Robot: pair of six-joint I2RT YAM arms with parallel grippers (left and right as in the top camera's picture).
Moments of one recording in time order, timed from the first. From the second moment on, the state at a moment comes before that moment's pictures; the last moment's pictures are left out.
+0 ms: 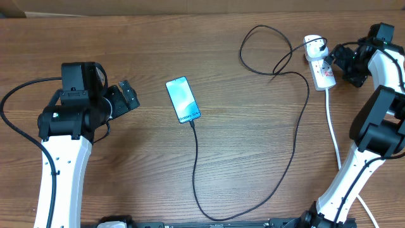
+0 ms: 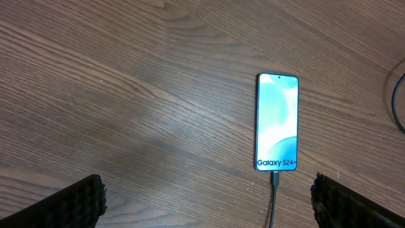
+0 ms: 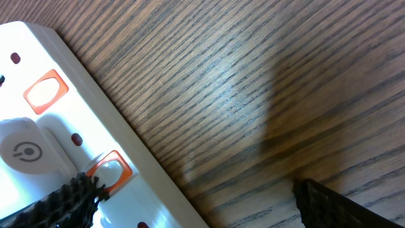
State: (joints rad) left arm 0.04 1.28 1.24 -0.97 0.05 -0.44; right arm -0.39 2.39 1.96 -0.79 -0.20 0.31
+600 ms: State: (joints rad) left arm 0.04 1.28 1.24 -0.97 0.05 -0.44; right arm -0.41 2.41 2.02 -0.83 -0.21 0.35
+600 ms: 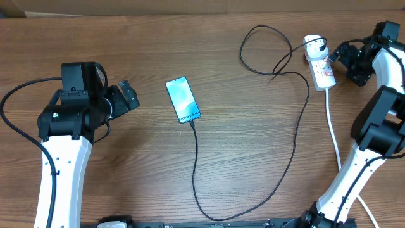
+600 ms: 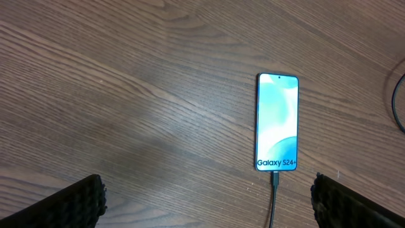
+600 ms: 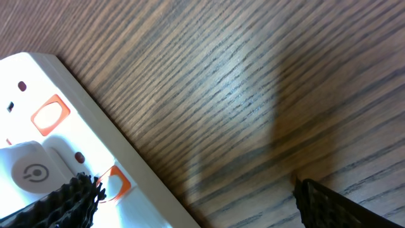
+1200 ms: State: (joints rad) left arm 0.04 1.28 1.24 -0.97 0.05 -0.44; right arm -0.39 2.42 2.02 -0.82 -0.16 0.35
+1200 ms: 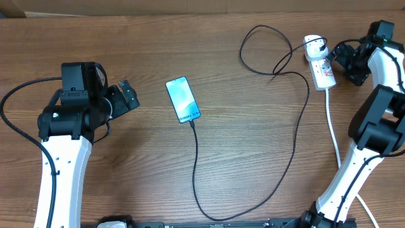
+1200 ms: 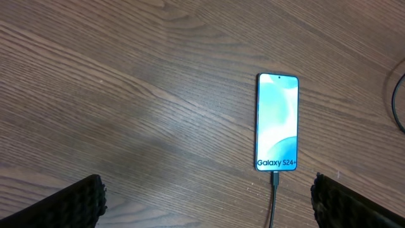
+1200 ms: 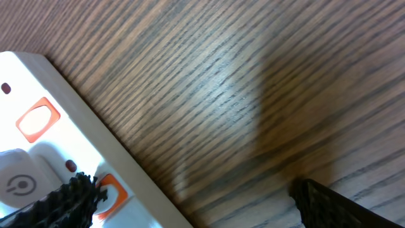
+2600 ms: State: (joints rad) left arm 0.04 1.28 1.24 -0.97 0.05 -0.44; right arm -0.40 2.43 2.06 -0.88 -0.20 0.31
